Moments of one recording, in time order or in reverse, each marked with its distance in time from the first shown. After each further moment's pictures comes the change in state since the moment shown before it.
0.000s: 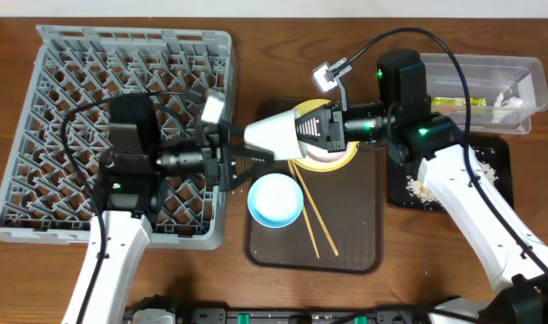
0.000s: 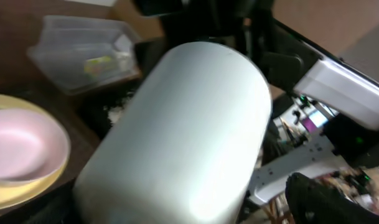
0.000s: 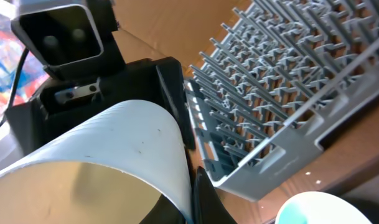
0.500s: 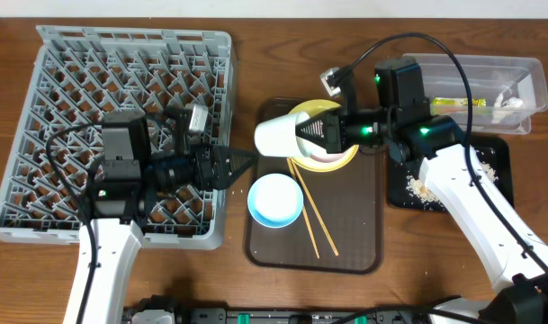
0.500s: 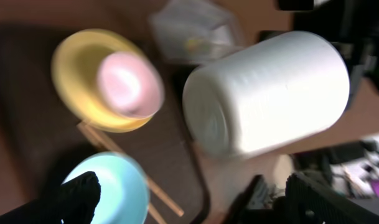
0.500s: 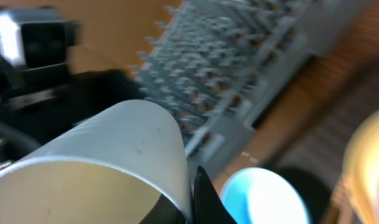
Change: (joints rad) left arm 0.078 -0.033 0.000 -0.364 -0.290 0.116; right arm -0.011 0.000 0.000 -0.149 0.223 -0.121
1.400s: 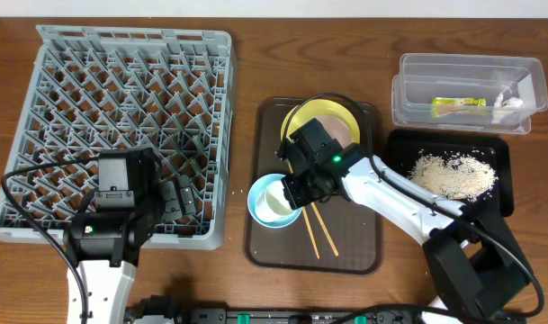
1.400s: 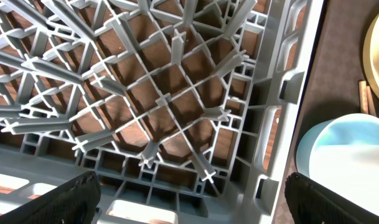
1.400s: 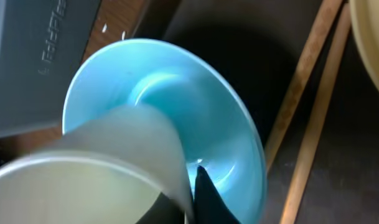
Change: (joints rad) left arm 0.004 -0.185 0.000 -0.485 -1.019 0.002; right arm 0.310 0.246 -0.121 -0.148 0.569 -0.039
